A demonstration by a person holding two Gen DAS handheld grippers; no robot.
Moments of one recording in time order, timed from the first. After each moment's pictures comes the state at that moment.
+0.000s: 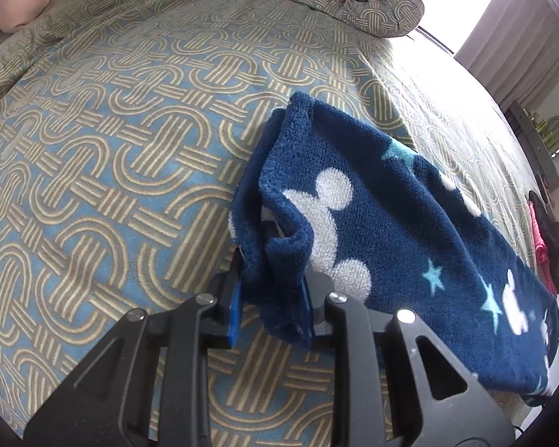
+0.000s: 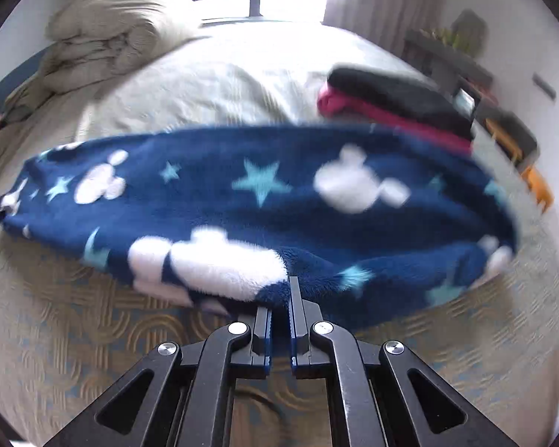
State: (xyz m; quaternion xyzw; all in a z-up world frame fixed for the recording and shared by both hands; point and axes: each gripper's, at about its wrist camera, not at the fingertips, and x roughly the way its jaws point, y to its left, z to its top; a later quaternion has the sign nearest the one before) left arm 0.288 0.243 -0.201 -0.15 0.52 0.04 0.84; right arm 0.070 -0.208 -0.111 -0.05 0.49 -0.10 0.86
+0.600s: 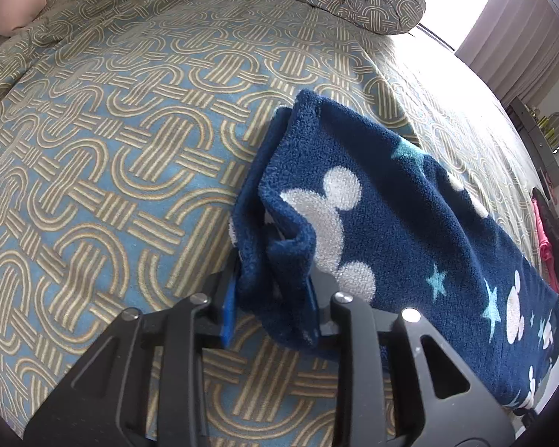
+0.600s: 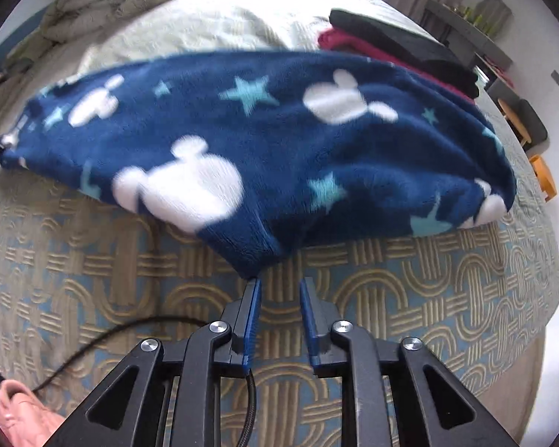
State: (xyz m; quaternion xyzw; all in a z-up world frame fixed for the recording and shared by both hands) left arm 0.290 0.246 -0.206 -0.15 0.52 0.04 0.84; right arm 0.048 -0.223 -0.138 -0.02 0.57 -0.08 0.82
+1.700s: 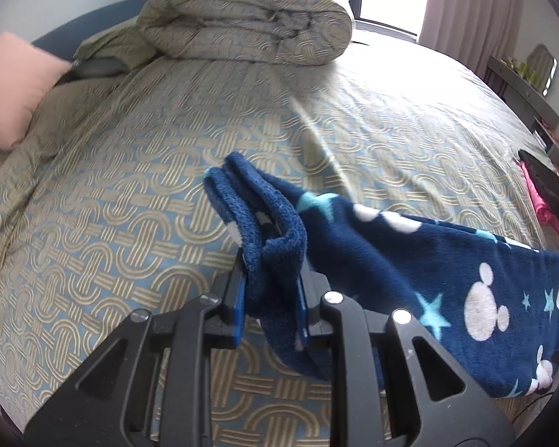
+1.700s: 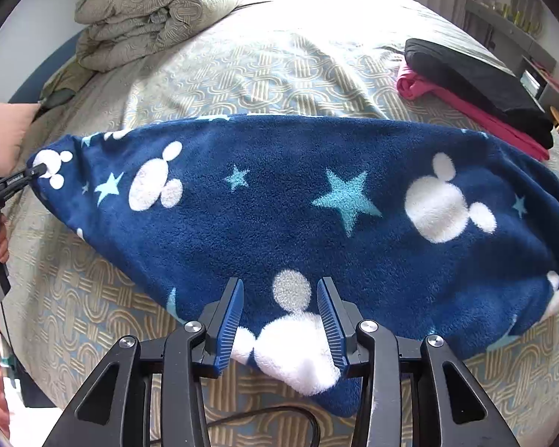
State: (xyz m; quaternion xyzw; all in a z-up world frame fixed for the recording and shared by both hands) left arm 0.292 0.165 -0.119 0.00 0.46 0.02 0.89; right arm 0.136 -0.200 -0.123 0.05 0.57 0.02 0.82
